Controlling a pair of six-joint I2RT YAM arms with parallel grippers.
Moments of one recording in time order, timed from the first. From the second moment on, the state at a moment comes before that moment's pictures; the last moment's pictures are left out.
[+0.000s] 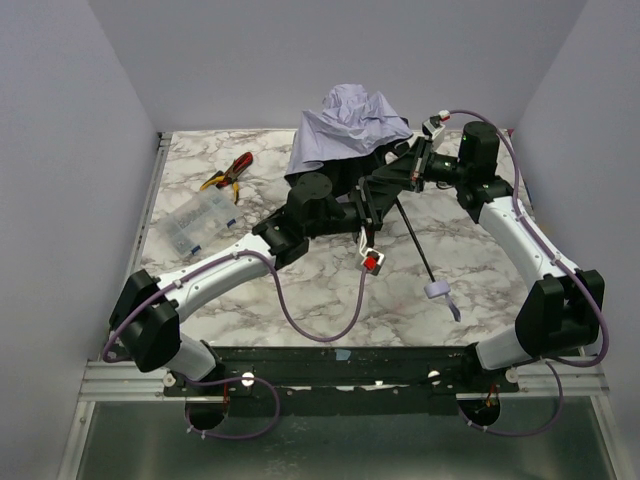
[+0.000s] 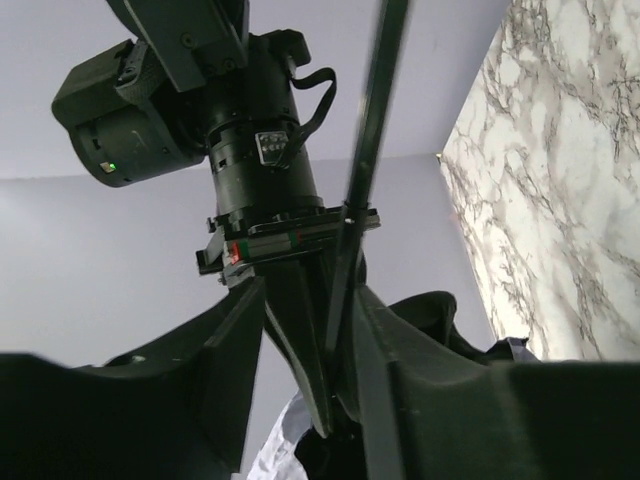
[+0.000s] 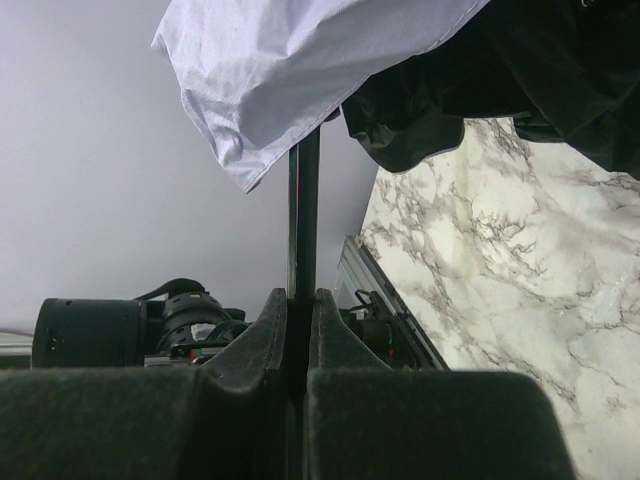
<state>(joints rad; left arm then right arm) -0.85 1.48 1.17 0.22 0.54 1.60 0.18 1.48 1.23 0.00 -0.98 1.02</state>
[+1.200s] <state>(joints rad) -0.74 1.35 1.37 0.15 0.36 1.34 -0.19 1.35 1.30 0.06 -1.09 0.87</state>
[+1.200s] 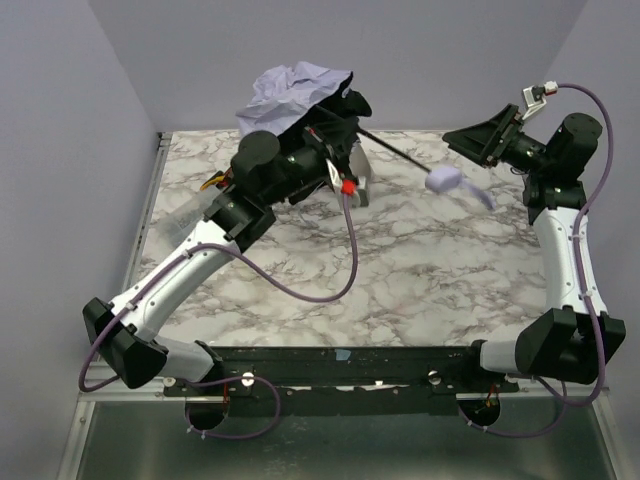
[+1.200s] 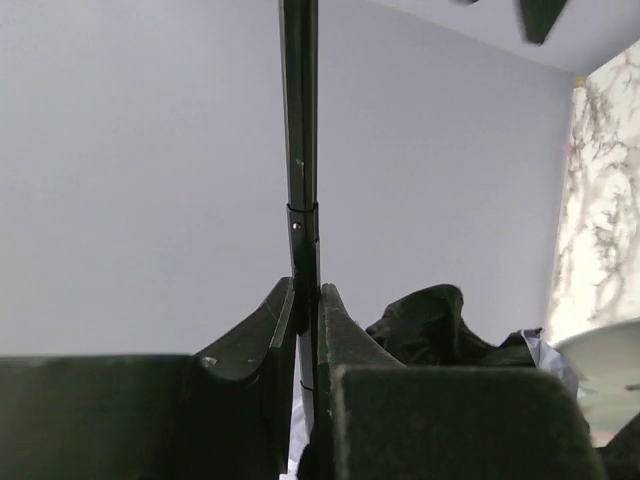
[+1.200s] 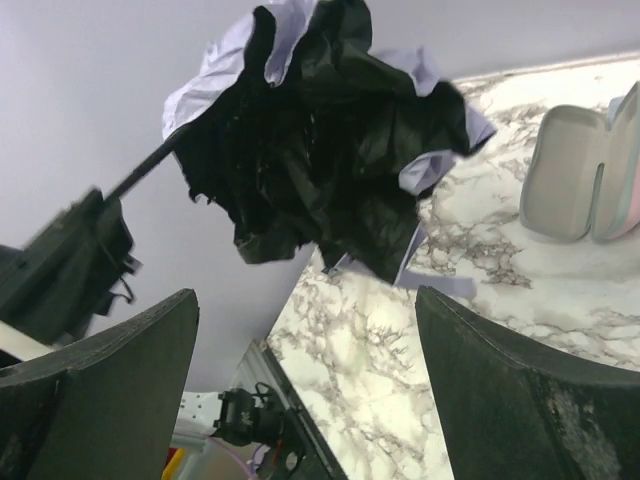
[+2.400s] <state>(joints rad) -0.49 1.26 1.37 0.13 0.76 -0.28 -0.18 1.11 1.23 -0.21 -1.02 0.43</state>
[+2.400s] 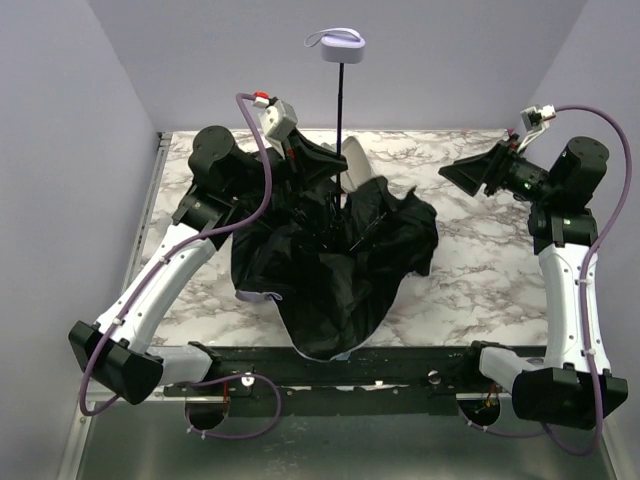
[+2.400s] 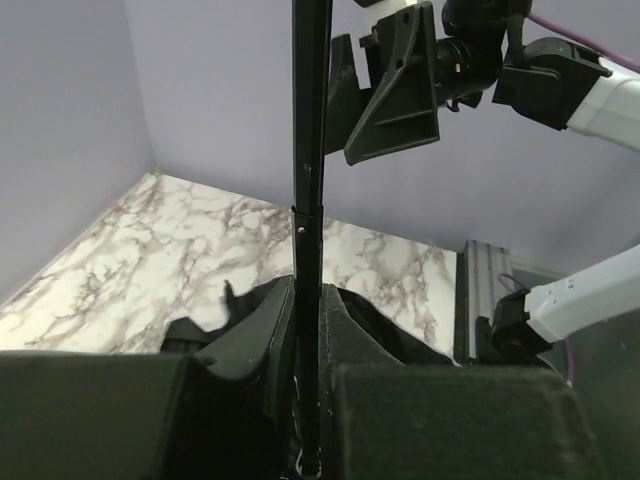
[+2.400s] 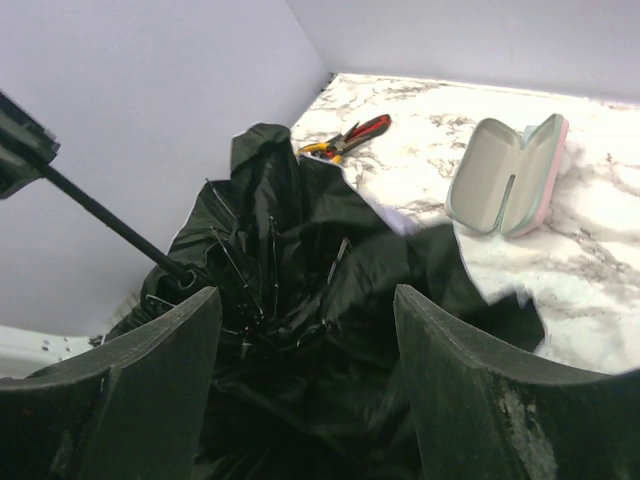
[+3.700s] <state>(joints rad) -0.51 1.24 1.08 0.17 0.89 -0.09 0.63 1.29 0.70 0.51 -0.75 0.05</state>
